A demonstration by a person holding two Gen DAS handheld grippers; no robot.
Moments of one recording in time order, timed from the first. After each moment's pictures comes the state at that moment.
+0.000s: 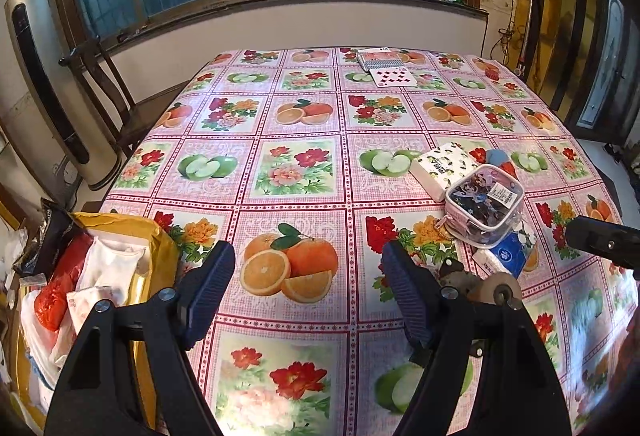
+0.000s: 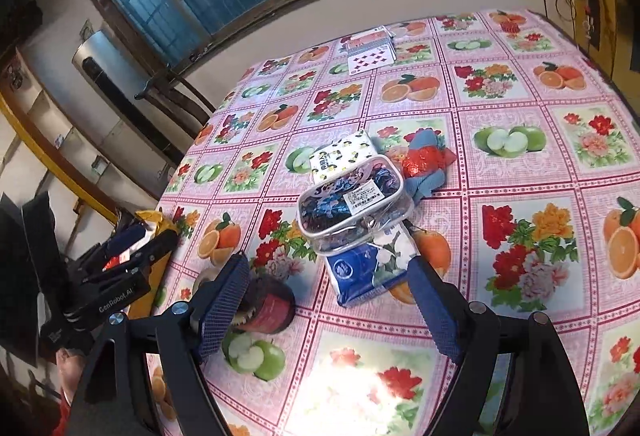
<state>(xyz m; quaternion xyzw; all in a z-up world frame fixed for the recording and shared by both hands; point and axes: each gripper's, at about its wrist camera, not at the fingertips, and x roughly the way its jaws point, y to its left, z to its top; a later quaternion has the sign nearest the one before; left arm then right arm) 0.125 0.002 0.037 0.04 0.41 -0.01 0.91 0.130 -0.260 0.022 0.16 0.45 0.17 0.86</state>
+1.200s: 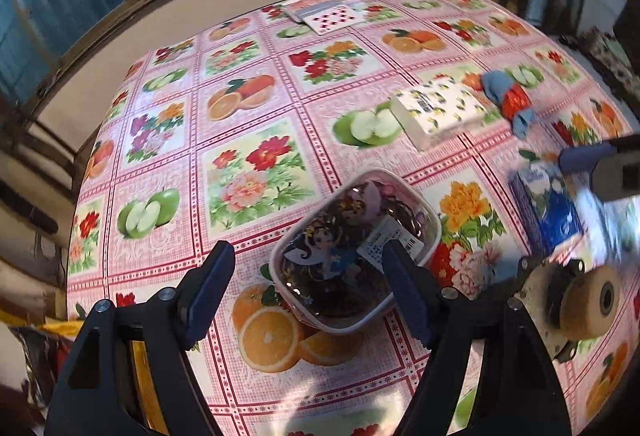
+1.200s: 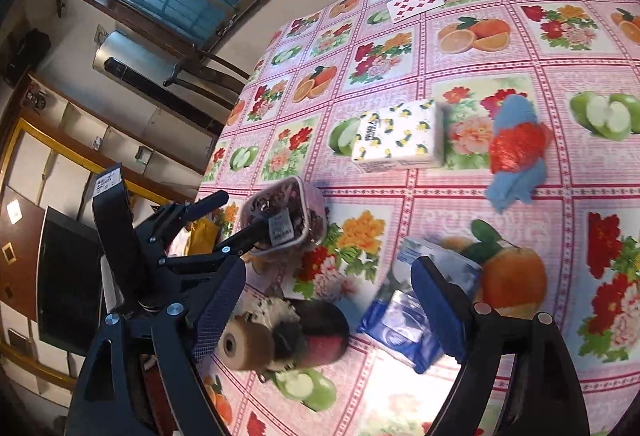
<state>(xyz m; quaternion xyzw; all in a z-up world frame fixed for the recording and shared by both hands) 0.189 -0.017 -0.008 0.20 0.46 -0.15 0.85 0.180 -0.240 -0.008 0.22 0.51 0.26 0.79</state>
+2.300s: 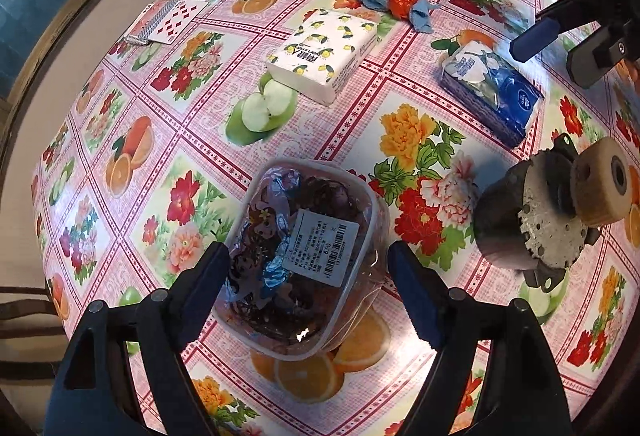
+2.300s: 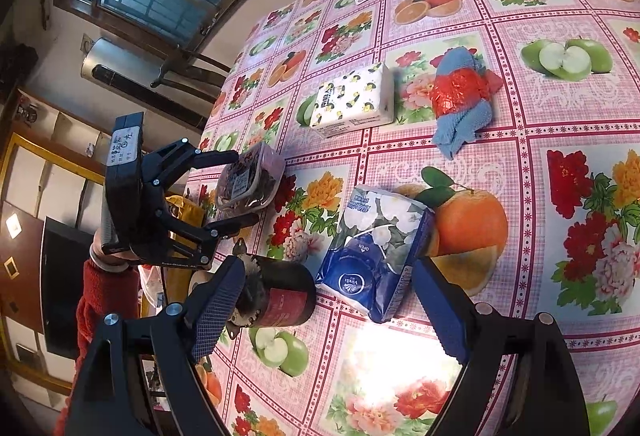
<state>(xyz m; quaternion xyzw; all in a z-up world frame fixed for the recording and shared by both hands) 0.211 -0.040 -0.019 0.37 0.47 -0.35 0.72 0.164 -0.264 -0.028 0.24 0.53 0.25 0.78</state>
